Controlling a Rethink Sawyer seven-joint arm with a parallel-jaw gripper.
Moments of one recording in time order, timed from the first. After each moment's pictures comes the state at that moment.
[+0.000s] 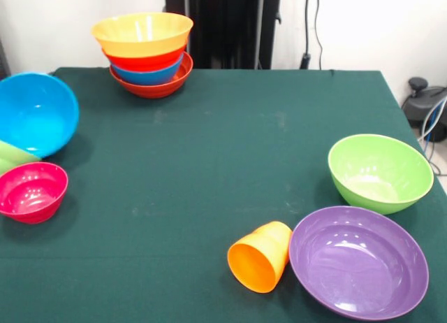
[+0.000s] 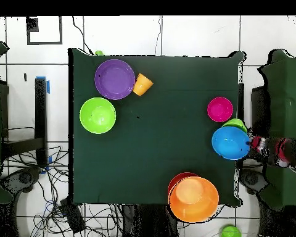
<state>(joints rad) -1.30 -0.40 0.56 1.35 -0.42 0.97 1.42</state>
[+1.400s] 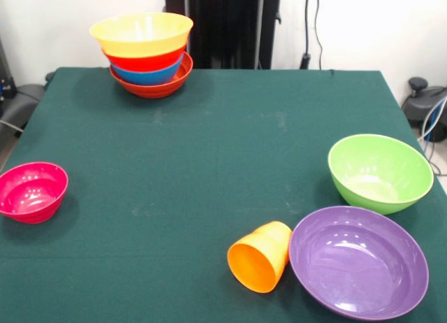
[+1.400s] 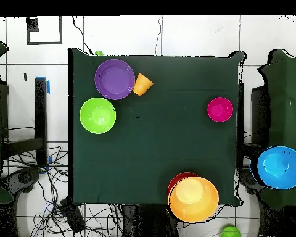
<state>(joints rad) -1.83 -0.58 1.07 1.62 -0.46 0.95 1.01</state>
